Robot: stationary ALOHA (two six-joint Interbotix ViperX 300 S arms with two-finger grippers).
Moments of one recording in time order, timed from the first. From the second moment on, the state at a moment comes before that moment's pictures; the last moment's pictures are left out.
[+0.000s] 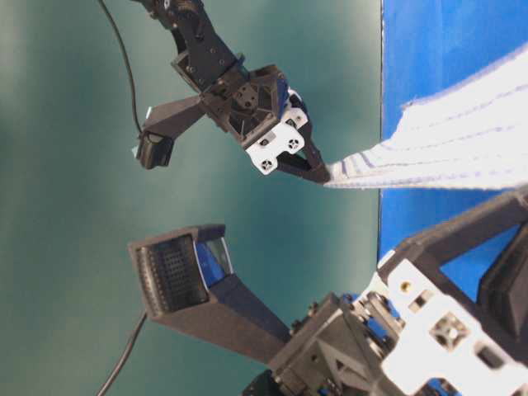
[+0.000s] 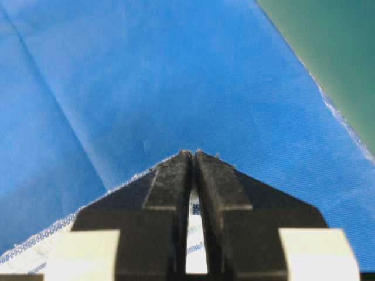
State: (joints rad) left arm -0.18 0.19 0.59 -0.03 -0.12 -0.23; right arm -0.51 0.10 0.50 -0.31 0.04 0.37
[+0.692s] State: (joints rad) left arm -0.19 0.10 0.61 -0.03 0.07 -0.31; right arm -0.51 0.10 0.50 -0.31 0.06 0.37
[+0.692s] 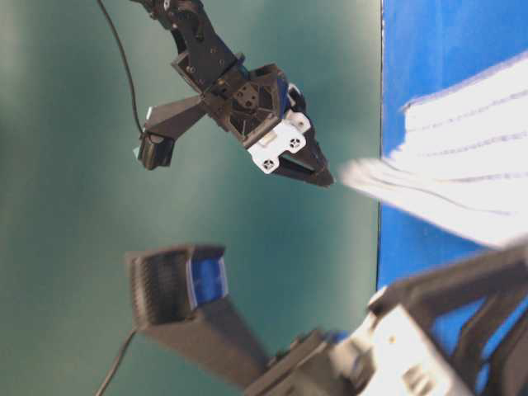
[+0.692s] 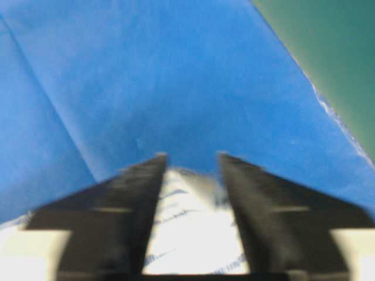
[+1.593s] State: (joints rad) left arm 0.15 -0.35 0.91 -0.03 -0.24 -0.08; right arm -0.30 -0.55 1.02 -0.32 -0.13 0.38
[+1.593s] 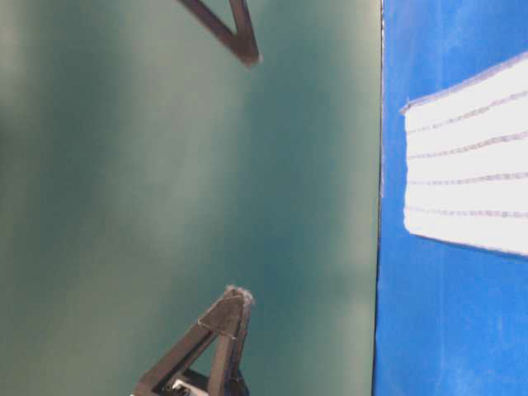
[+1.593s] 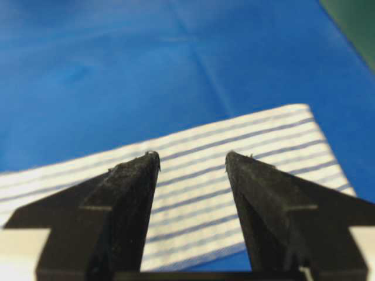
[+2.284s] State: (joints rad) left arm 0.30 -0.16 0.85 -0.02 -0.32 -0.07; right arm -0.46 -0.39 0.98 -0.31 -0.14 0.38
